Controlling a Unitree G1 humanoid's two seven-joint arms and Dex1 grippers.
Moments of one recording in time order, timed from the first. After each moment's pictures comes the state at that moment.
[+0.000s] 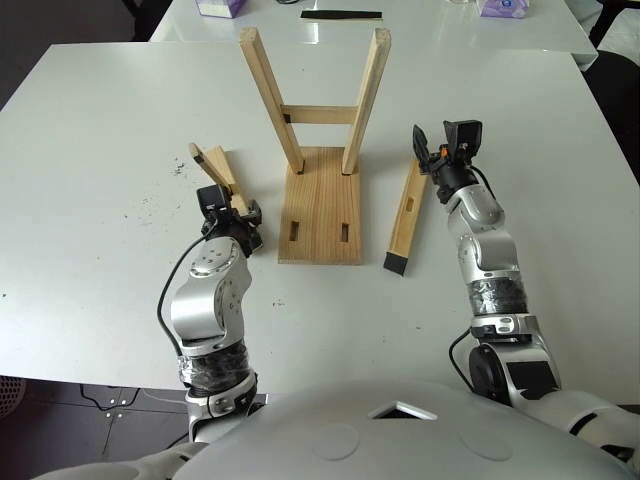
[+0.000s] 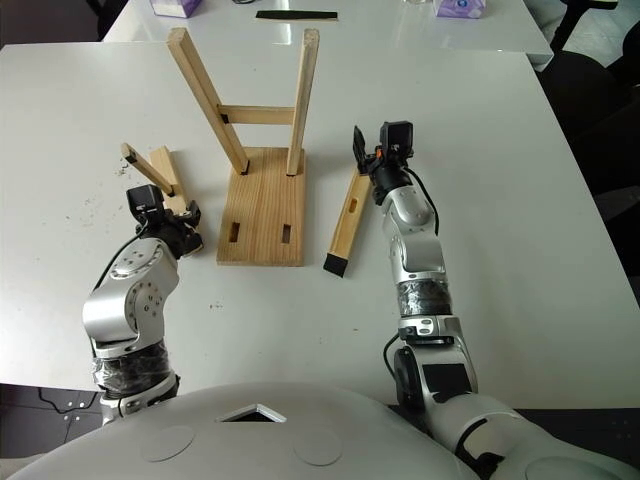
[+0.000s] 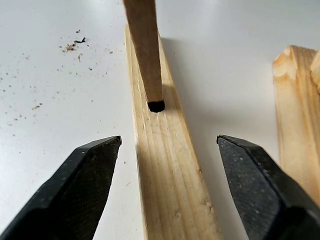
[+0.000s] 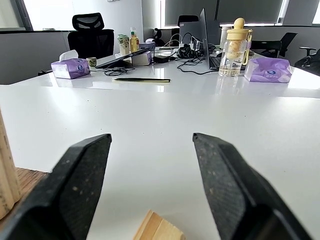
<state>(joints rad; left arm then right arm) -0.02 -0.07 0.19 -0.46 -0.10 0.98 0.18 -0.33 -0.08 -0.04 0.25 0.10 0.10 0.14</state>
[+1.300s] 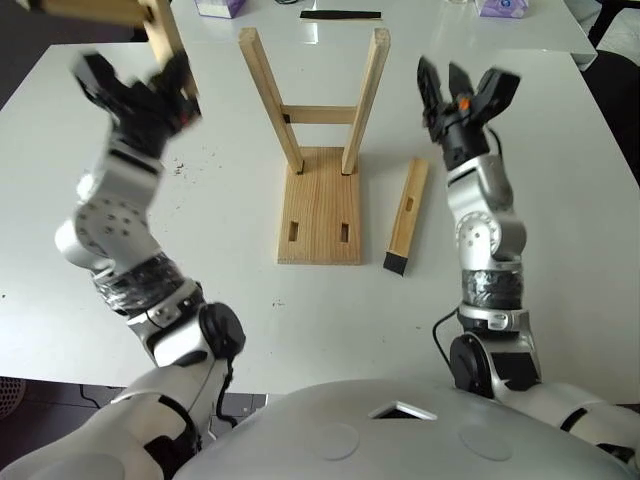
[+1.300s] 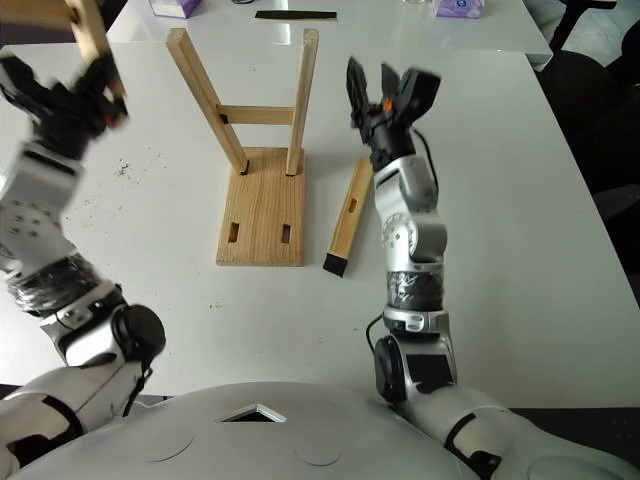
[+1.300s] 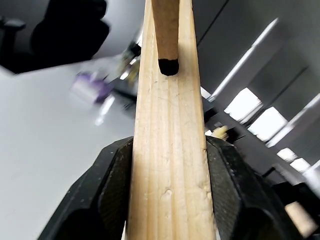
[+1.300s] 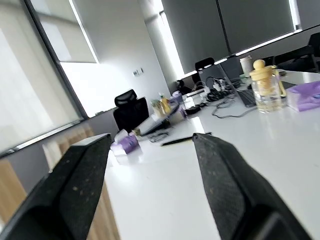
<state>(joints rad) -0.59 0.19 0.72 -0.25 -0.83 0.85 -0.22 -0.50 0.01 -0.16 -0.05 0.53 0.29 0.19</state>
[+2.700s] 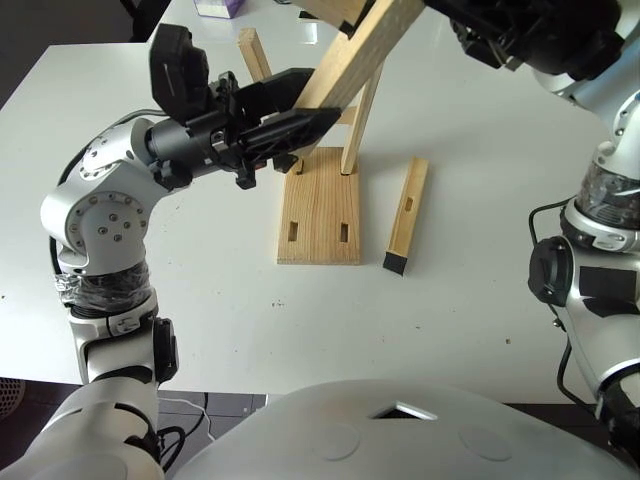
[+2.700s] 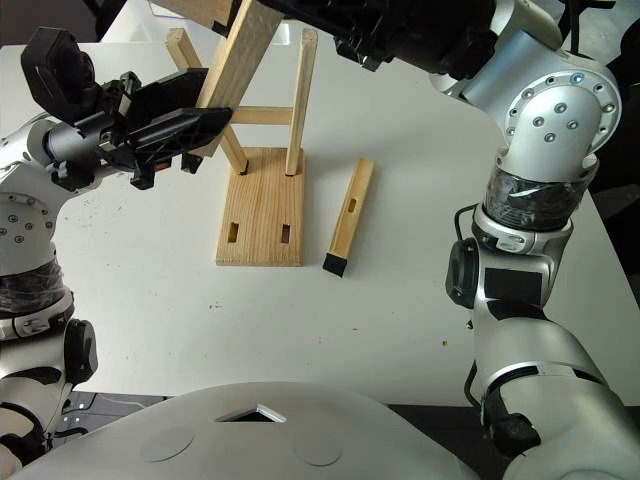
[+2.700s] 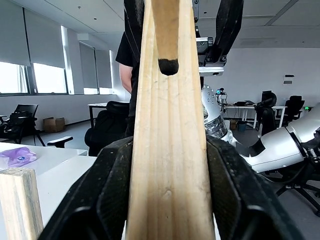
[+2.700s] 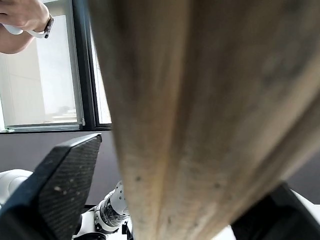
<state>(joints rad) -0.44 0.52 0.20 -0.34 -1.00 0.69 -1.02 -0.90 -0.41 -0.15 -0.15 1.18 0.91 0.84</state>
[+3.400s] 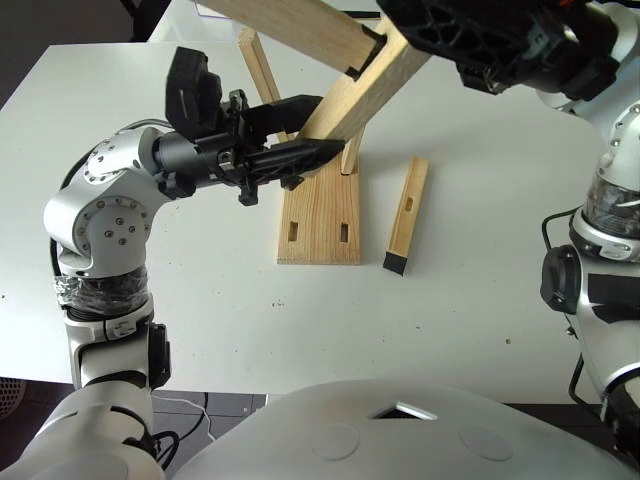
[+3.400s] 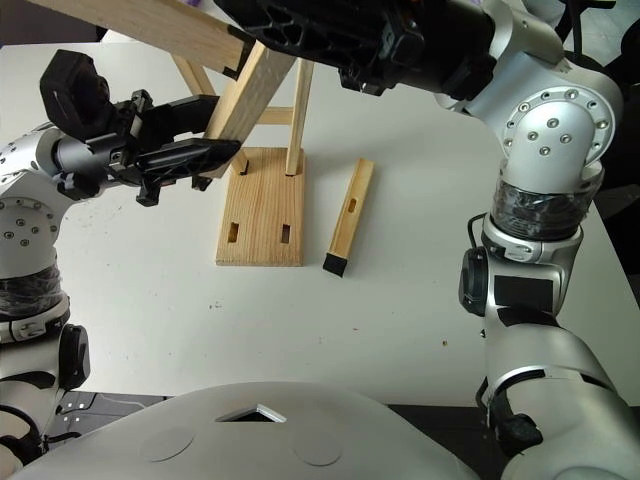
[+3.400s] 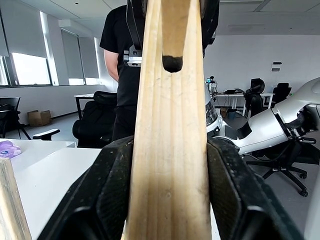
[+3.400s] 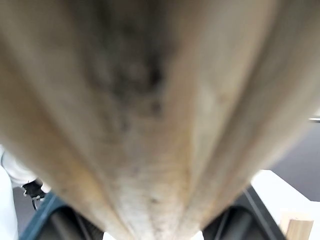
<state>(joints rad) -0.42 0.55 0.15 -0.34 -0.95 0.66 -1.09 -0.84 -0.48 -0.09 -0.19 1.10 0.82 0.97</state>
